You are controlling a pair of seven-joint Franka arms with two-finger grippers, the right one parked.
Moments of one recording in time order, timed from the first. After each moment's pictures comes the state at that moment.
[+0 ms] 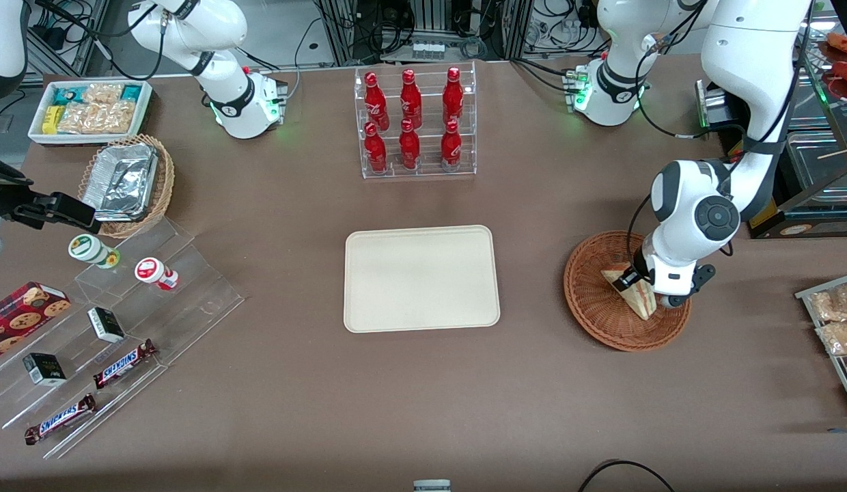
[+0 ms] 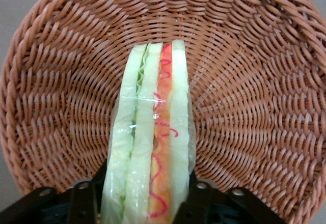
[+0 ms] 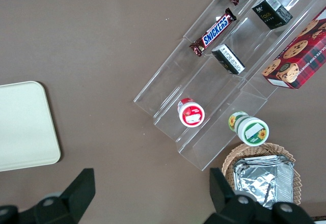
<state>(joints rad) -0.02 0.30 -0.09 -2.20 0.03 2.44 -0.76</state>
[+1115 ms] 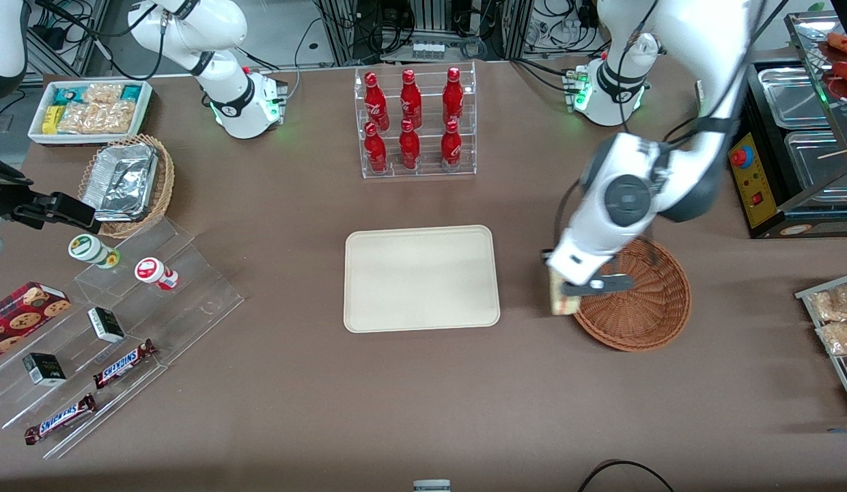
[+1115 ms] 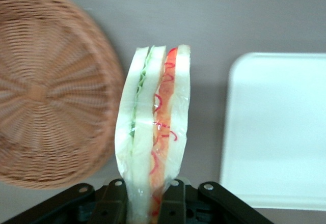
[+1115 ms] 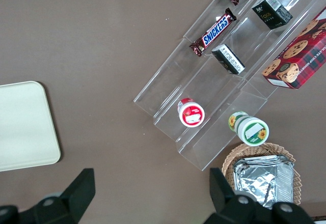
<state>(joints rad) -0.35 0.34 -0.14 -1.84 0.04 2.08 -0.53</state>
